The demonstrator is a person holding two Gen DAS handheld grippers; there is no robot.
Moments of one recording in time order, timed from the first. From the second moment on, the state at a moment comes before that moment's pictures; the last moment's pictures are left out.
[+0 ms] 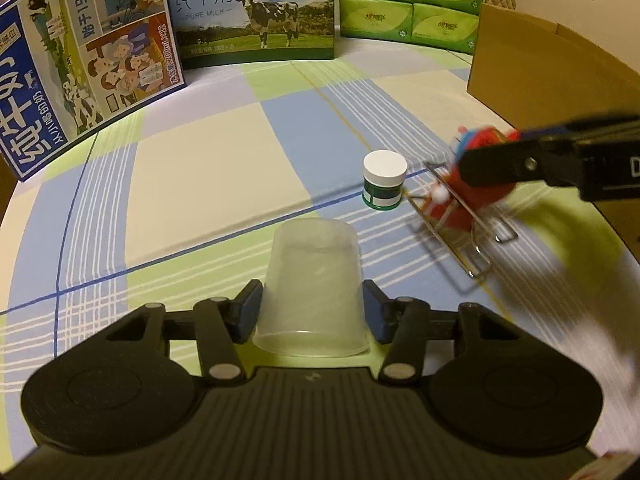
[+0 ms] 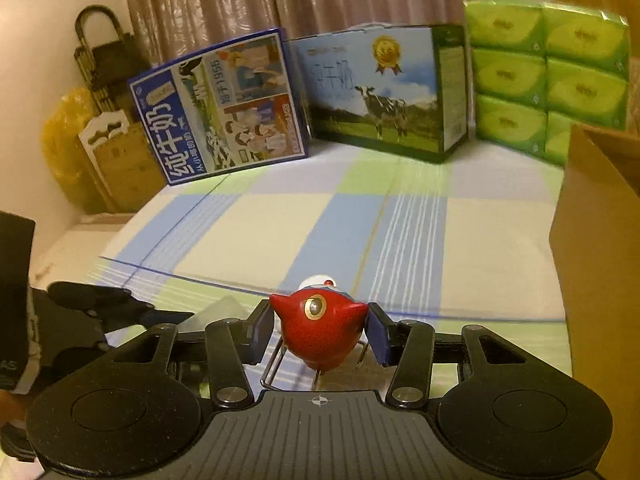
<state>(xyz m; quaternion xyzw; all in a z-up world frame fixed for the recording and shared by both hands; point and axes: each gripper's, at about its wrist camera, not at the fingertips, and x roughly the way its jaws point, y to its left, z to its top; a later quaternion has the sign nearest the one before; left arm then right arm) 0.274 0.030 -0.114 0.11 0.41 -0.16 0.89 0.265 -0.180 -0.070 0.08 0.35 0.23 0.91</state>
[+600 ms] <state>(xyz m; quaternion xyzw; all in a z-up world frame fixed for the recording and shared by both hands) 0.272 0.034 -0.107 0.09 0.40 -0.16 0.90 0.246 -0.180 -0.087 -0.04 0.39 0.21 0.90</state>
